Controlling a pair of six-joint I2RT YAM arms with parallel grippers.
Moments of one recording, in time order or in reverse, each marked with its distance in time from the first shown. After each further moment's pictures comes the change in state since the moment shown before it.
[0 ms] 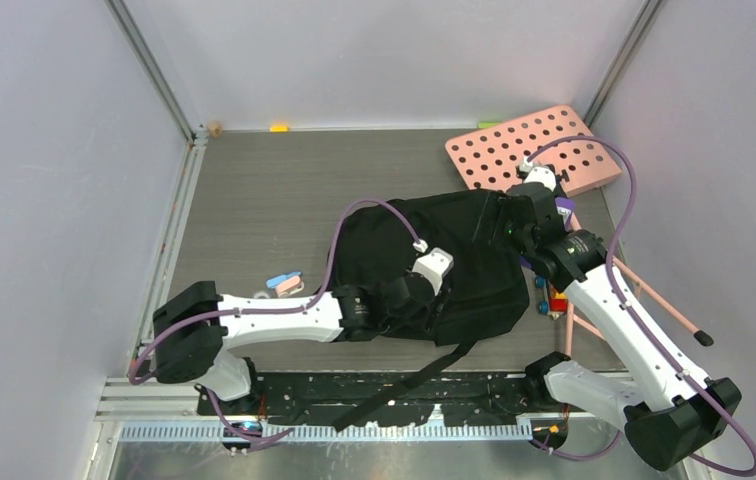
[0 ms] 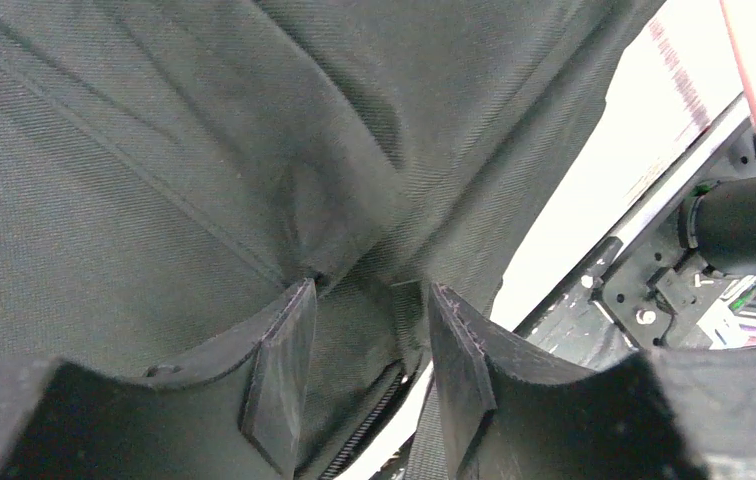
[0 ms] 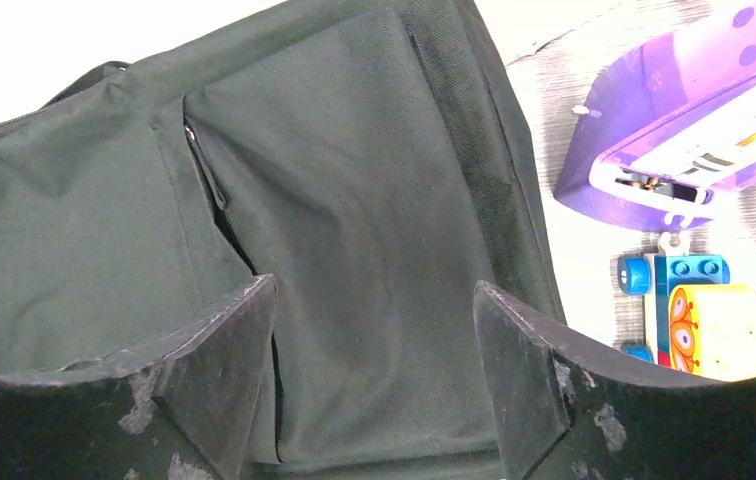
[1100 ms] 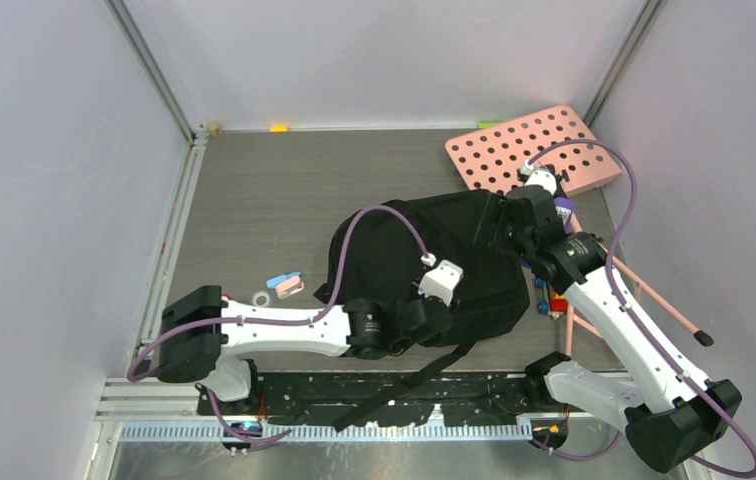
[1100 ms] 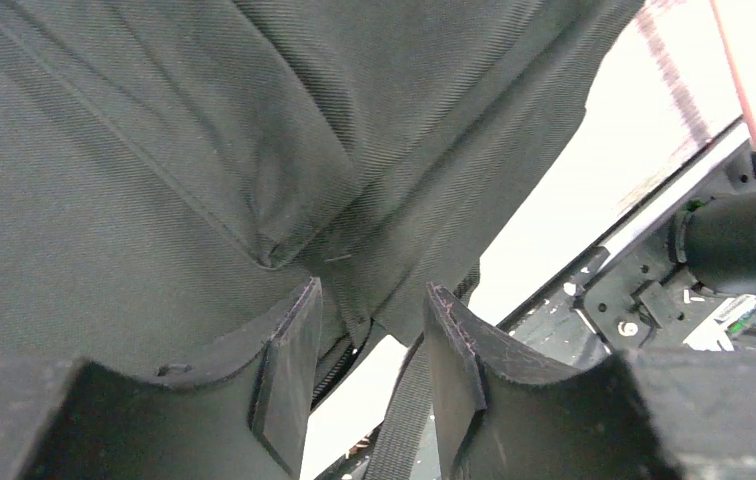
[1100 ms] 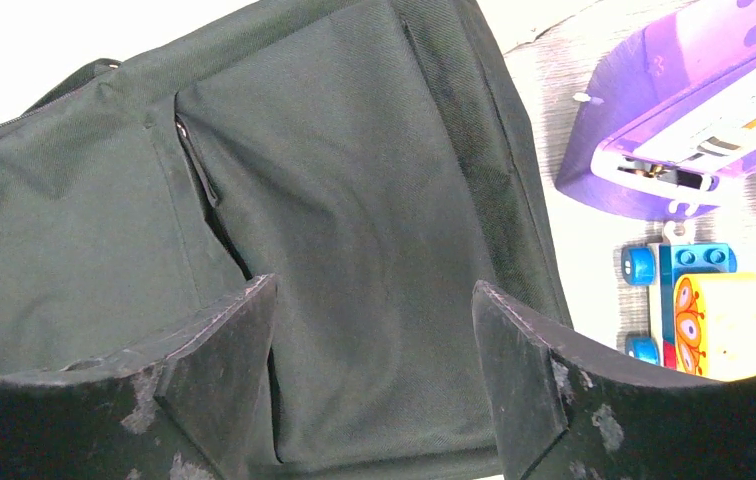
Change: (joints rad) left arm -0.137 0.028 0.085 -0.099 -0.211 -0.089; right arm 0.000 -0.011 -0.020 -0.007 0.001 0.019
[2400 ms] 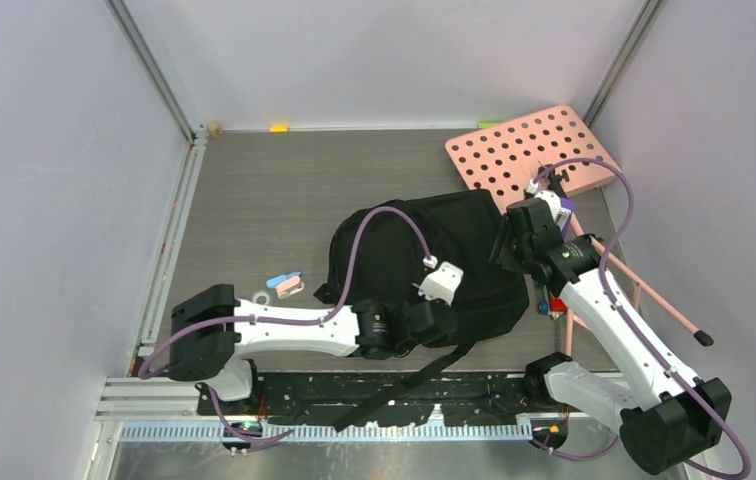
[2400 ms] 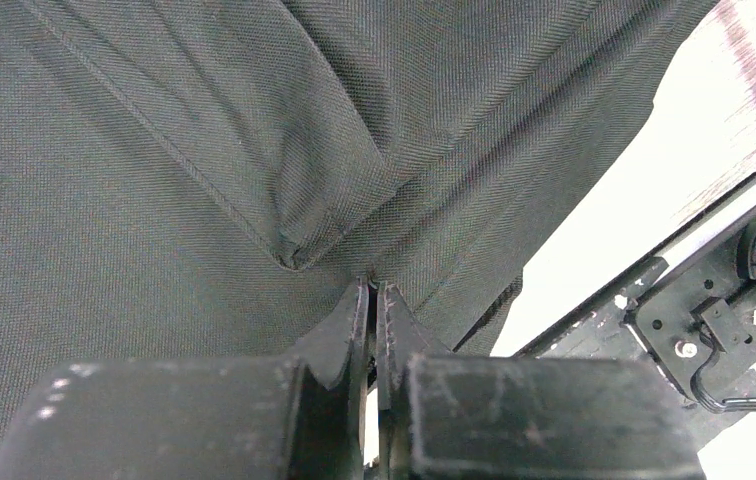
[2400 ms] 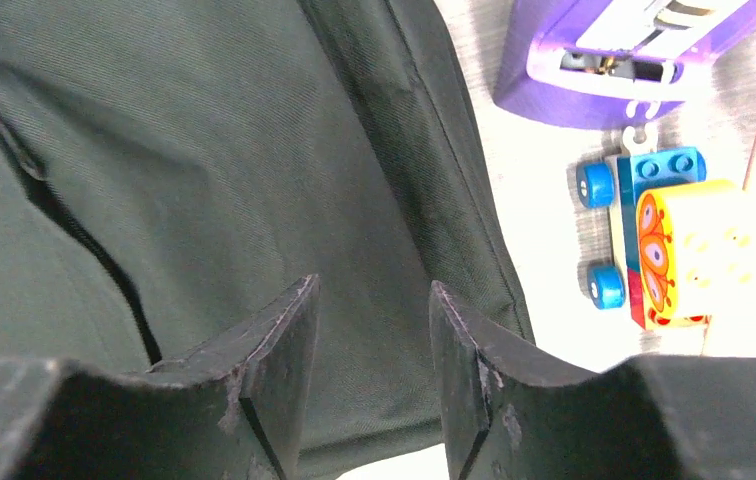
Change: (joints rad) left arm 0.008 0.053 0.017 -0.041 -0.059 -0.008; right arm -0.068 -0.014 -0.109 -0.060 -0.010 0.038
